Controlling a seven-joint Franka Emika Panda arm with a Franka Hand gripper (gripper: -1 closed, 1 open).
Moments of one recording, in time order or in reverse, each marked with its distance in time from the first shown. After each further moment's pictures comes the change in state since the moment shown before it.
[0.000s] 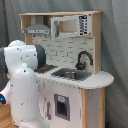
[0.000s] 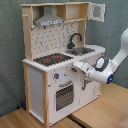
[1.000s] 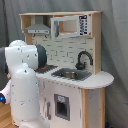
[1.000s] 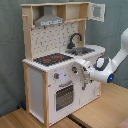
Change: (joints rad) arm 0.000 0.012 -0.004 -0.001 0.000 0.022 0.295
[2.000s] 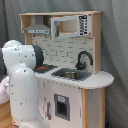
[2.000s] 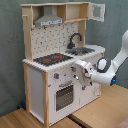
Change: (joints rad) arm 0.011 -0.019 0.090 0.029 0.003 0.008 0.047
